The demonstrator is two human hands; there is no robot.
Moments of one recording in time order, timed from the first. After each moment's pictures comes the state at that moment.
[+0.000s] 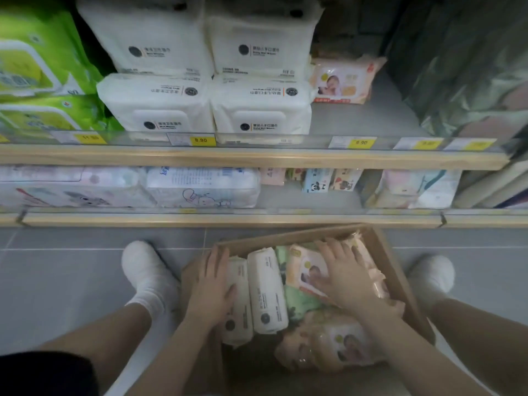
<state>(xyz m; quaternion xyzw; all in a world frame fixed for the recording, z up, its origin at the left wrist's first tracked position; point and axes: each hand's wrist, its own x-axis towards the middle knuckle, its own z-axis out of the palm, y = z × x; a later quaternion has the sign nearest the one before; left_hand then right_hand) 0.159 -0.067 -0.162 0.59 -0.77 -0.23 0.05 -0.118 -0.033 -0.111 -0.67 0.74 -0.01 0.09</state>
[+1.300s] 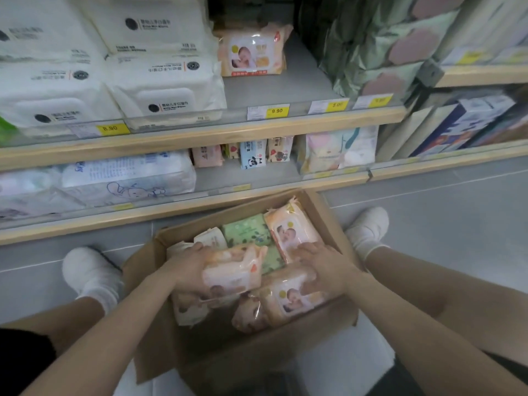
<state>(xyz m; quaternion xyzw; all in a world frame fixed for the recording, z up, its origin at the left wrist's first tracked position) 0.095 -0.081 -0.116 0.42 -0.84 -0.28 -0.22 -0.204 0.050 -0.108 -0.71 0.65 0.11 0.26</state>
